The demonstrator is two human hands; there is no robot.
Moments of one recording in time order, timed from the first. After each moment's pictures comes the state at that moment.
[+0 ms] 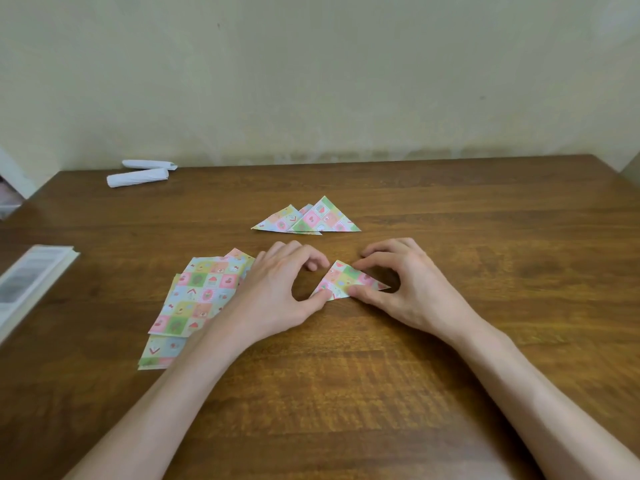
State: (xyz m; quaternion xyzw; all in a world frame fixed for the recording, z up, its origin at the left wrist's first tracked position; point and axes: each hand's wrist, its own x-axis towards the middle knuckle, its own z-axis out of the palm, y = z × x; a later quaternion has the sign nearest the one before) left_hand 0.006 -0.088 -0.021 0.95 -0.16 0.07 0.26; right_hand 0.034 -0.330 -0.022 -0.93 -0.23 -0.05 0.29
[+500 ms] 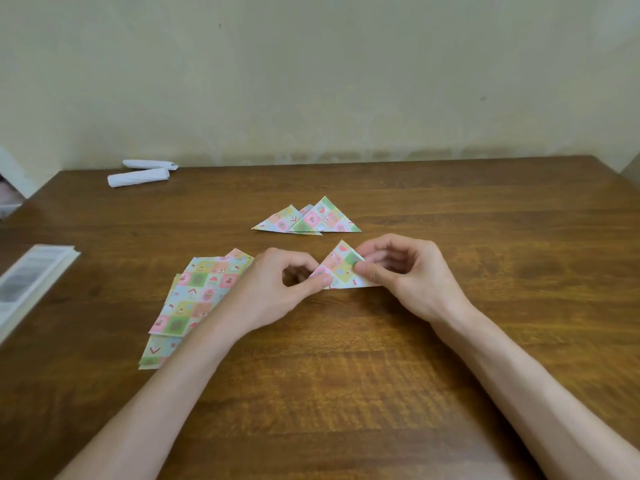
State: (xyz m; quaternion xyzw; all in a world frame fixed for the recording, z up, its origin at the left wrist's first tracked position) left_hand 0.007 -0.087 -0.008 0.90 -0.12 -0.01 0.41; right_hand 0.029 -0.321 -0.009 -0.77 -0.14 0.03 0.63
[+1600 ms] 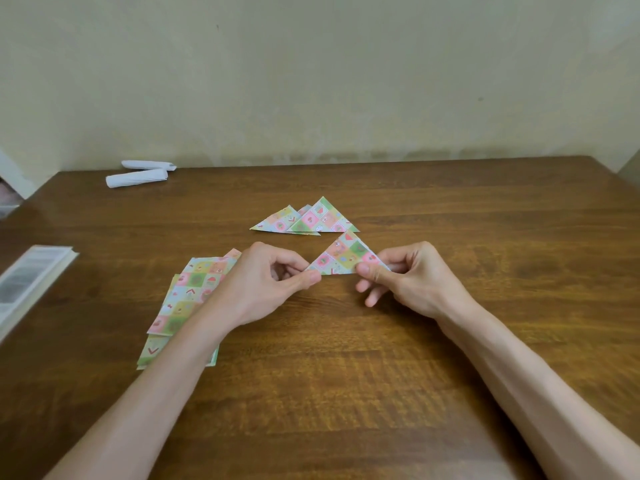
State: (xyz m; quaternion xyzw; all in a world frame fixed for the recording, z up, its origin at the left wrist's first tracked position) left_hand 0.003 -0.082 0.006 0.90 -0.05 -0.01 0.44; right_hand 0.029 -0.327 -0.005 -0.79 -0.09 0.13 0.59
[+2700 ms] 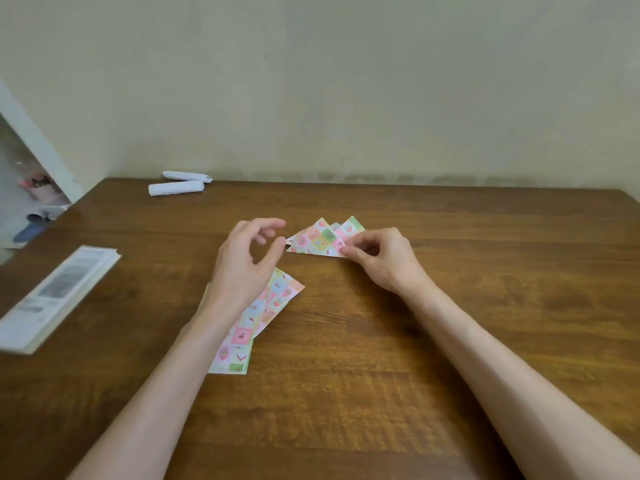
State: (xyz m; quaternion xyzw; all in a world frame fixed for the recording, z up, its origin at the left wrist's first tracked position) left_hand 0.026 -0.025 -0.010 0.87 0.03 0.22 0.44; right_hand 0.102 -0.260 -0.015 -0.89 -0.11 0.01 0.45
